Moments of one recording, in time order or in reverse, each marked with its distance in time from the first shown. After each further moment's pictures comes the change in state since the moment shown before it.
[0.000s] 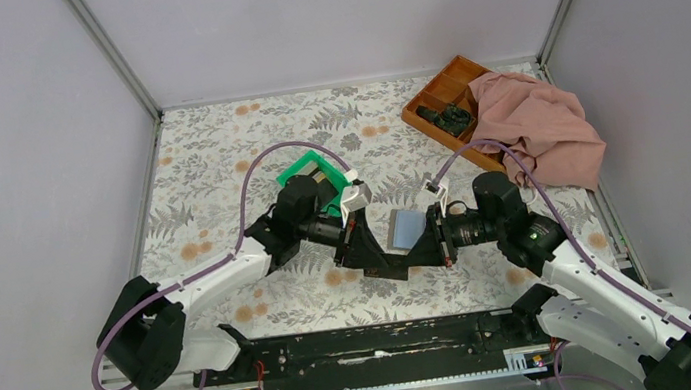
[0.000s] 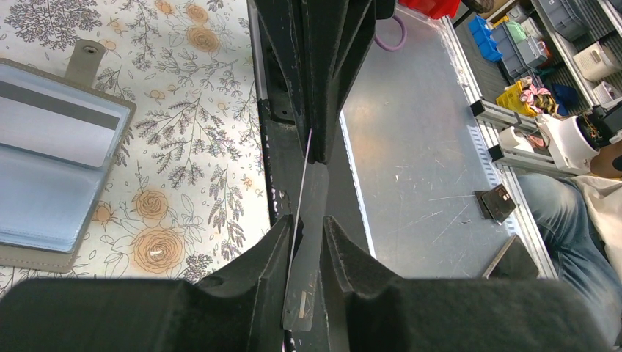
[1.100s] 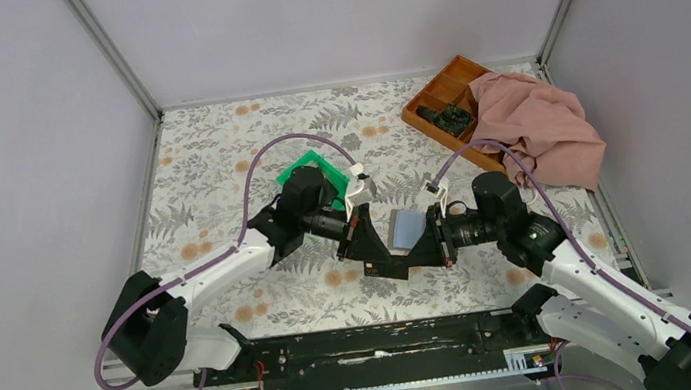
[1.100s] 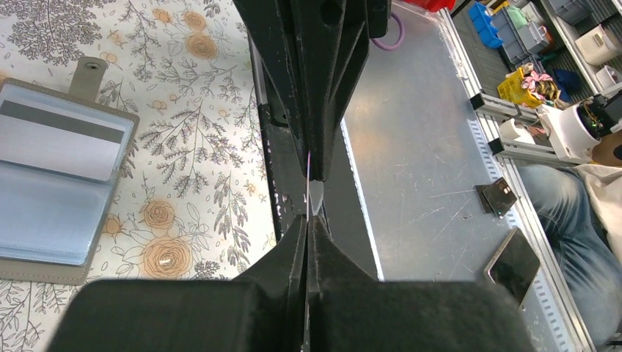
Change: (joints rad) left arm 0.000 0.035 0.084 -0.091 0.019 0.061; right arm 0.000 0.002 0.000 -0.005 -0.003 -0.003
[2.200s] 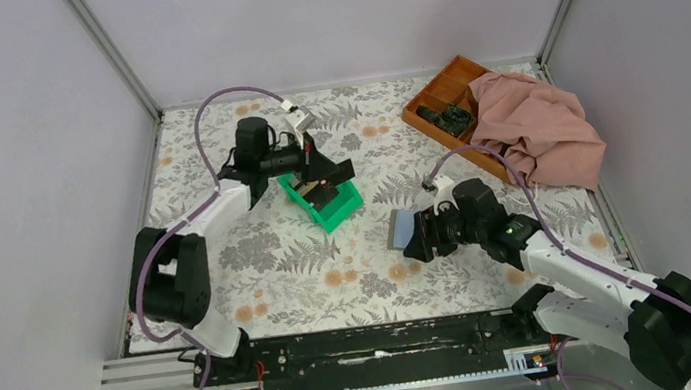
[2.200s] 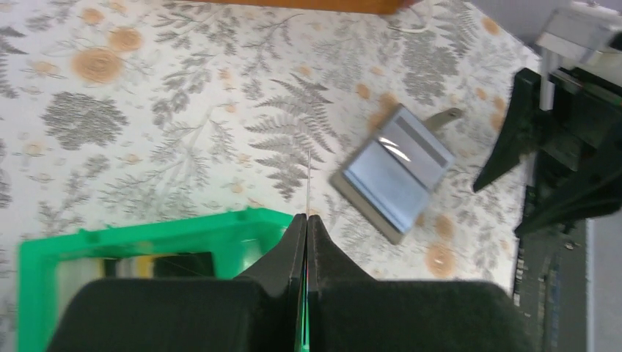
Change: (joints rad) left arm 0.442 0.222 0.200 -0.020 -0.224 0.116; right arm 0.000 0.150 -0.087 0.039 0.455 -0.008
